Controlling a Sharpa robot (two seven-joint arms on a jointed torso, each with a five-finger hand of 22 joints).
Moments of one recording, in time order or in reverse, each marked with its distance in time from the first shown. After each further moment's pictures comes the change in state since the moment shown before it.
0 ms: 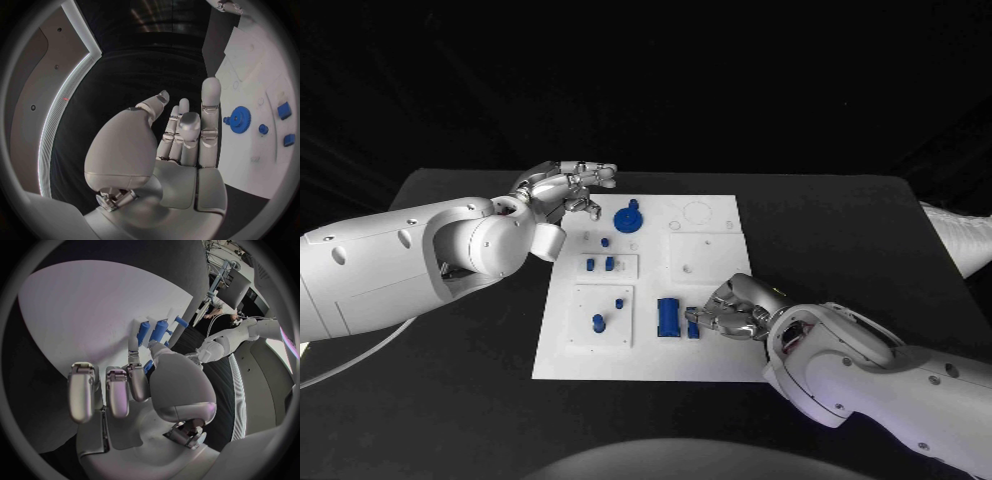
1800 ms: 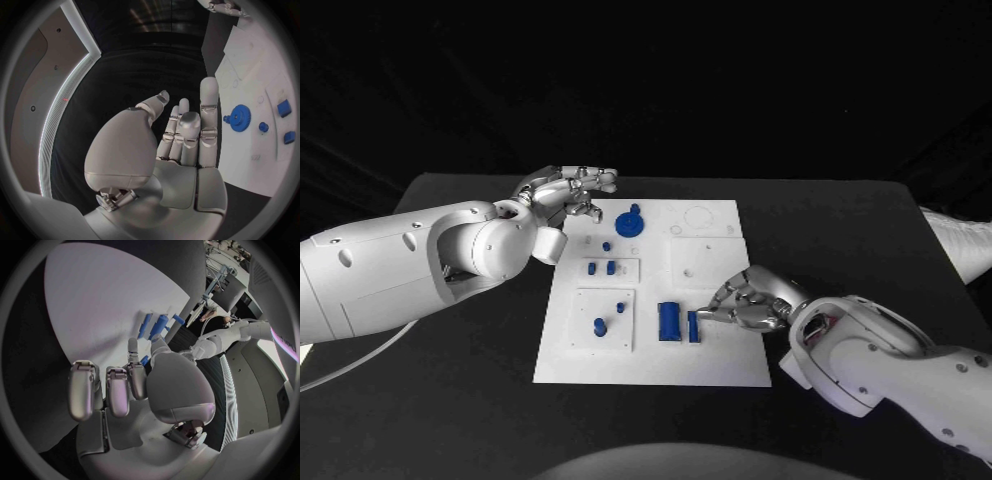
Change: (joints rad) left arm 0.000 0.004 -0.006 -0.014 0.000 0.000 -0.001; left_hand 0.000 0.000 0.000 0.000 0.000 -0.003 -0.003 0.011 0.000 -0.004 0.003 0.008 -0.003 -0.016 0.003 -0.015 -0.026 0.016 -0.017 0.002 -0.036 -0.027; right arm 0.015 -0.062 0.018 -0.043 0.089 0.019 0.222; right_hand 0.094 0.029 -0.191 -0.040 -0.164 -0.101 0.032 -0.013 0.025 -0.017 0.019 -0.095 0.002 -0.002 0.011 -0.069 0.000 0.001 -0.012 0.004 -0.091 -0.029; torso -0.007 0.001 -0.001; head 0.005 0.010
